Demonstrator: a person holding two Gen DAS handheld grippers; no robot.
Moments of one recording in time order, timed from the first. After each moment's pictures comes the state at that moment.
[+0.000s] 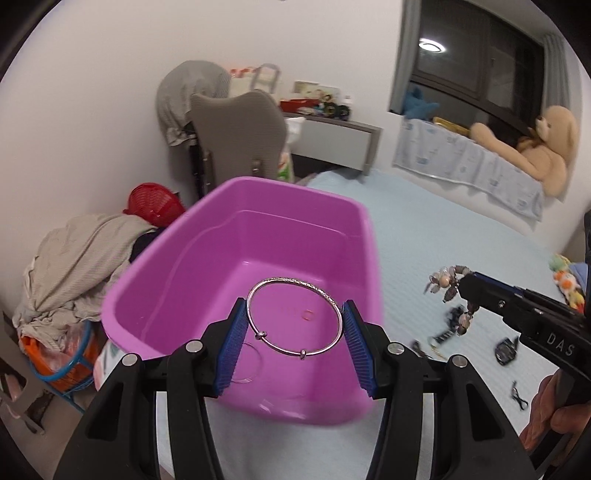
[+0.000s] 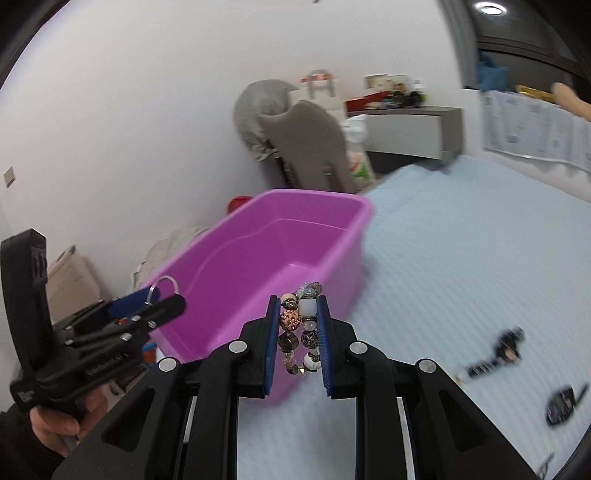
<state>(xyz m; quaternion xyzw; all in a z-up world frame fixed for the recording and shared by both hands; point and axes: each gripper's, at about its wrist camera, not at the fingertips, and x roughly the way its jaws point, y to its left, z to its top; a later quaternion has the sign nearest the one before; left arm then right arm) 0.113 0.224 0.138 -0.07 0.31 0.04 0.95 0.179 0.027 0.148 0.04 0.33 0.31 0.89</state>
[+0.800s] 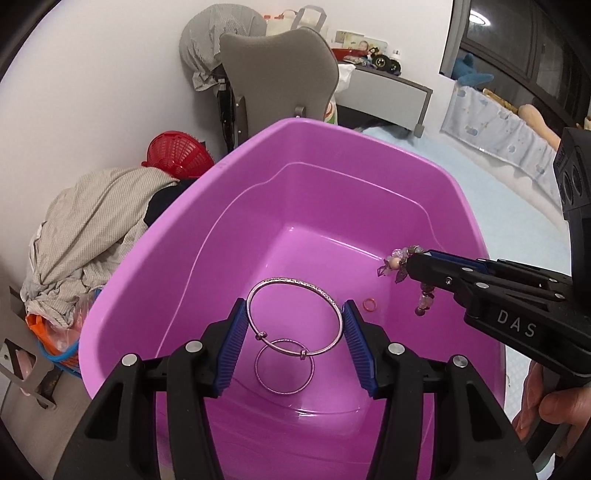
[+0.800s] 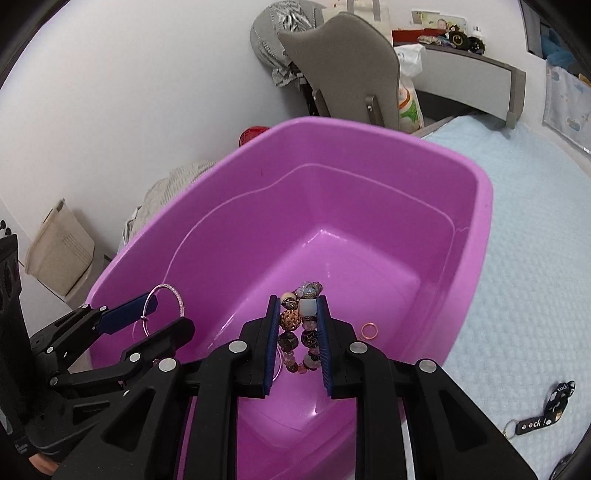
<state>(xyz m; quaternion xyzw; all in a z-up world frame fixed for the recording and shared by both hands) 0.187 0.280 0.082 -0.09 0.41 0.08 0.91 0.288 0.156 0.089 -0.03 0.45 0.34 0.83</state>
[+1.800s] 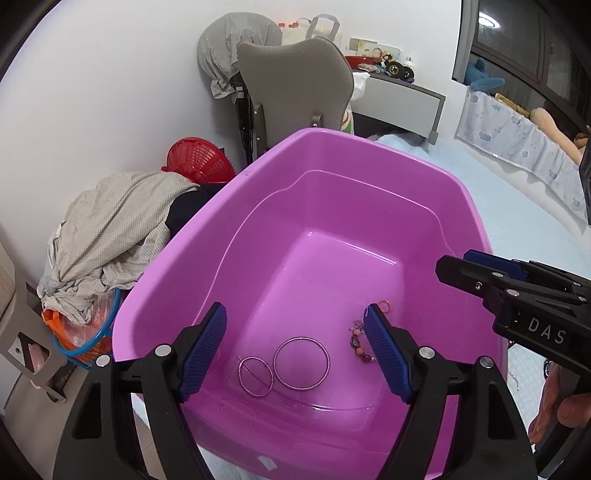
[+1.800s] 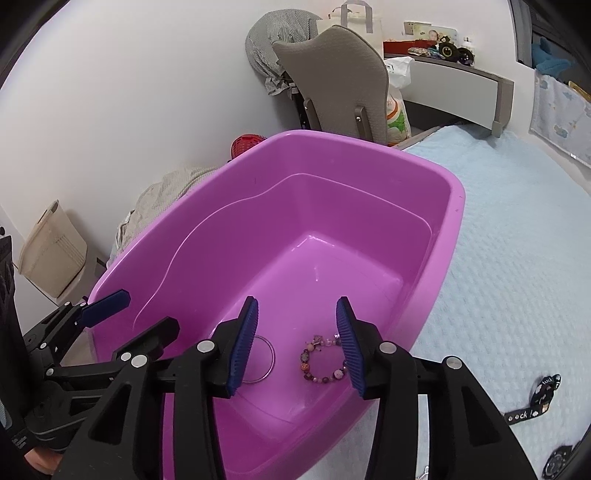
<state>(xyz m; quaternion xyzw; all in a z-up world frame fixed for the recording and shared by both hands) 0.171 0.281 0.094 -0.08 0.39 0.12 0.91 0.275 0.141 0.104 -0.04 0.43 0.32 0.84</state>
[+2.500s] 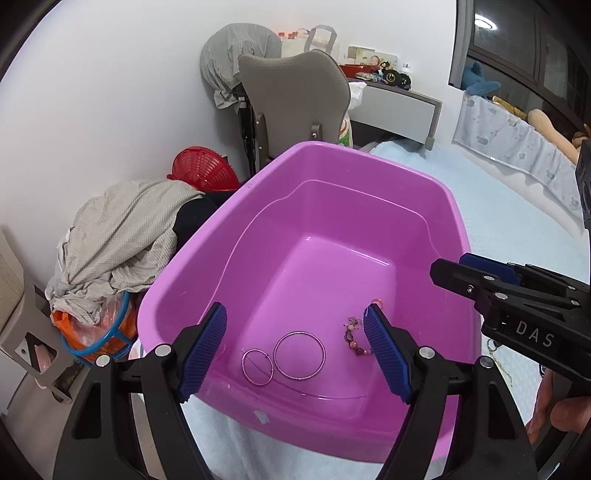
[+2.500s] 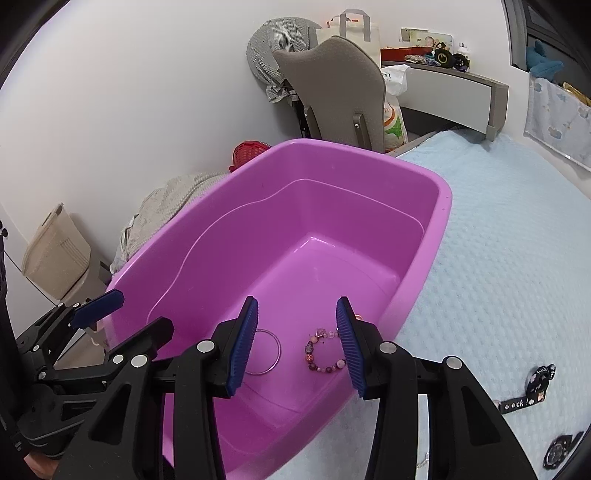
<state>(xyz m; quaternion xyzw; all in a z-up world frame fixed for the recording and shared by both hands) 0.148 0.266 0.114 -0.07 0.38 0.13 0.91 0.259 0.129 0.118 -0.03 0.42 0.32 0.85</state>
